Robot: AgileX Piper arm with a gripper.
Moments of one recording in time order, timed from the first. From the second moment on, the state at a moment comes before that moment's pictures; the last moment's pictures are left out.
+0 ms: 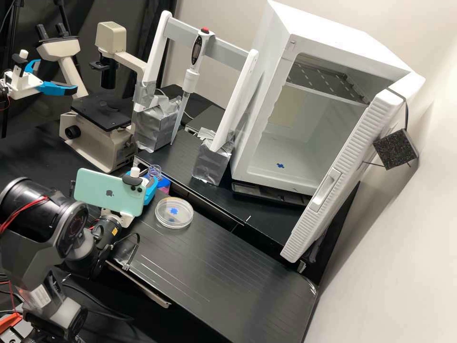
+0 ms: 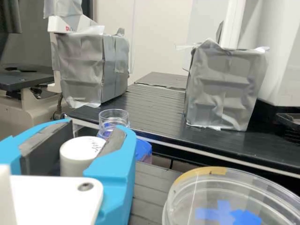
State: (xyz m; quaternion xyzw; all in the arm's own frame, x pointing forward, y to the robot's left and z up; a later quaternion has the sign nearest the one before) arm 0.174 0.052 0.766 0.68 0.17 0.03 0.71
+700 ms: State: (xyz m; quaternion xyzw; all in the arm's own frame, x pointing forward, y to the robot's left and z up) arm 0.184 0.072 0.790 0.69 0.16 0.10 0.69
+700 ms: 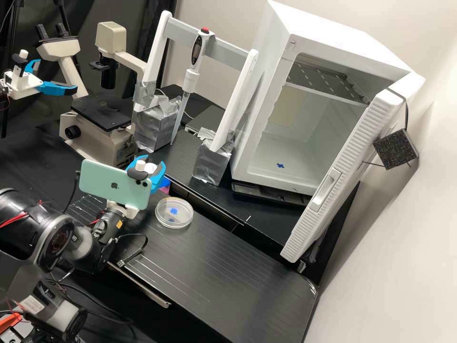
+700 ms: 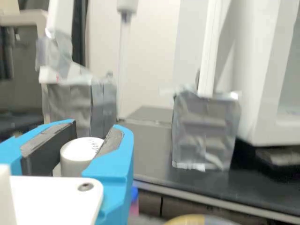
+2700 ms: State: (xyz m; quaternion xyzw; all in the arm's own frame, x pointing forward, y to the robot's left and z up) arm 0.237 0.073 0.756 0.69 0.14 0.04 0.71
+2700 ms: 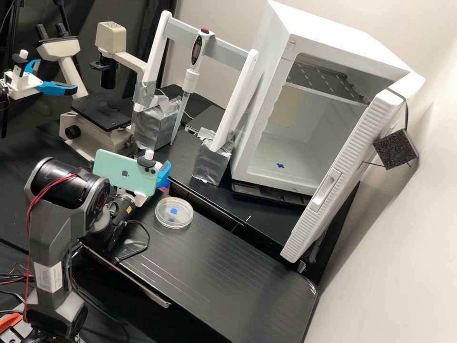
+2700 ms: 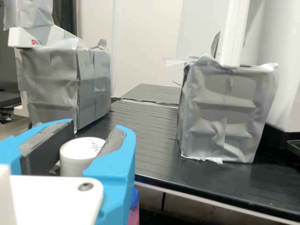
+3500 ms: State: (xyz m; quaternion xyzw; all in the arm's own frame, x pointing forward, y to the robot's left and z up) arm 0.191 0.070 0.813 0.72 0.06 0.13 0.68
